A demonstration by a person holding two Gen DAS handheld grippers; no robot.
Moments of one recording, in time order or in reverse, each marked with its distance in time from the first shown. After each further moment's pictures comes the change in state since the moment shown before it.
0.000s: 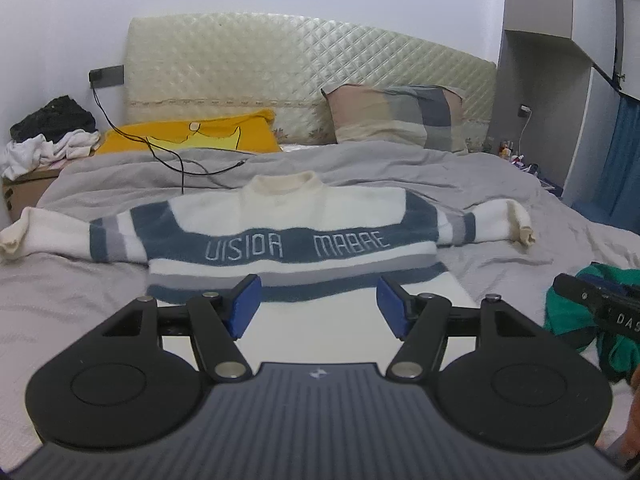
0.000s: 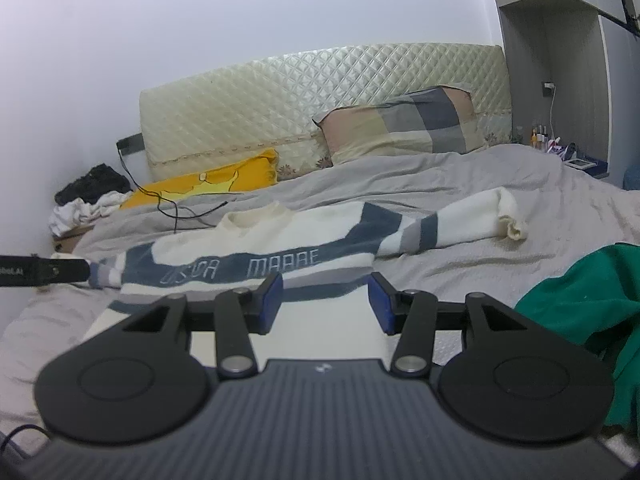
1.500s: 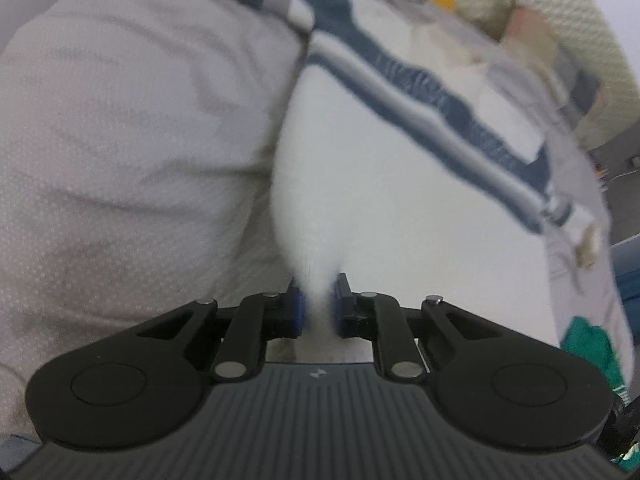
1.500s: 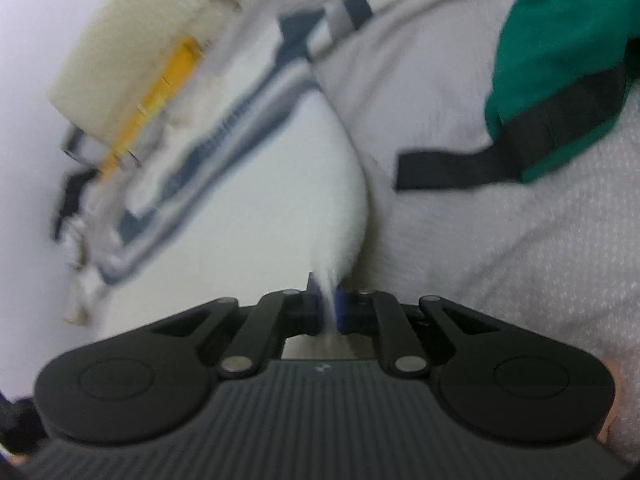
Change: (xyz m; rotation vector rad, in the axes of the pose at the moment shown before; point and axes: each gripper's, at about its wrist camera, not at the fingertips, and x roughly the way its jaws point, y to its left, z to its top) left arm 0.045 0.172 -0.066 -0.602 0.552 0.113; right arm 0.077 -0.060 -0.062 0.547 0.558 0.021
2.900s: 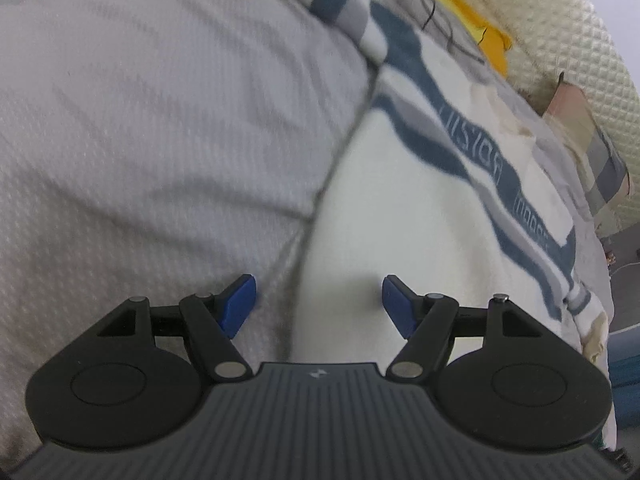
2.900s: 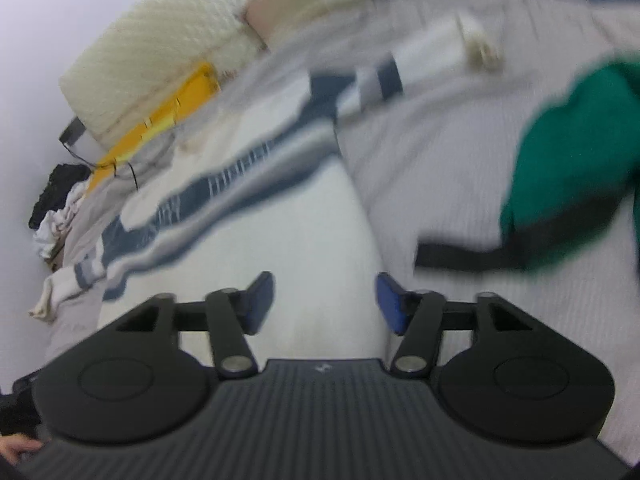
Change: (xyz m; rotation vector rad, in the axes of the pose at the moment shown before) left arm 0.051 0.049 0.001 -0.222 -0.136 -0.013; right arm -0.020 0.033 0.006 -0.139 -0.166 -0.061
